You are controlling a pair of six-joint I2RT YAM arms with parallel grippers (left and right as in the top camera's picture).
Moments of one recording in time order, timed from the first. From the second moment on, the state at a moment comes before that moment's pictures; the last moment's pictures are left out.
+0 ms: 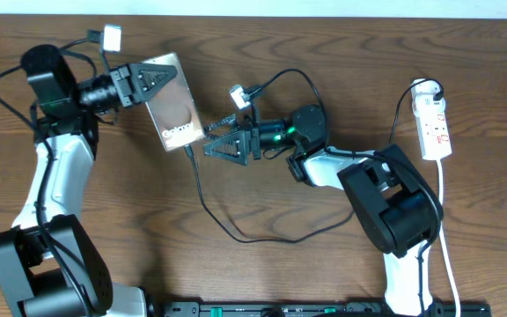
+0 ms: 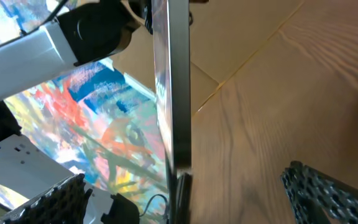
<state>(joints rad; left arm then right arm) 0.25 1.64 1.11 0.30 1.41 -0.67 0.54 2.14 1.07 1.36 -1.18 1.14</state>
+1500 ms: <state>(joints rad) 0.34 1.64 1.11 0.16 1.36 -0.65 0.29 1.69 1.15 -0.10 -0.60 0.58</state>
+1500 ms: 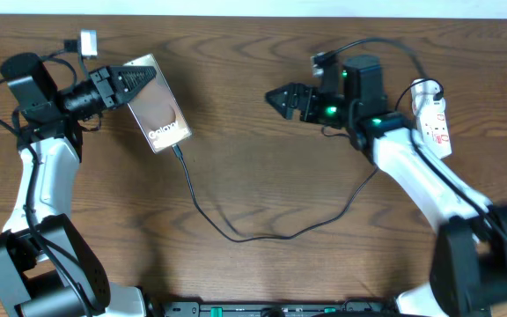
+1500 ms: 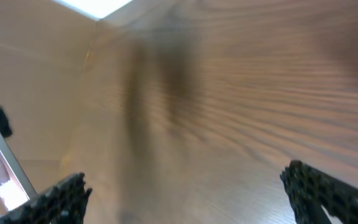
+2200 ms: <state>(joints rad) 0.34 1.73 1.09 -0.38 0.88 -0.30 0.29 1.56 1.15 -0.34 -0.29 0.50</state>
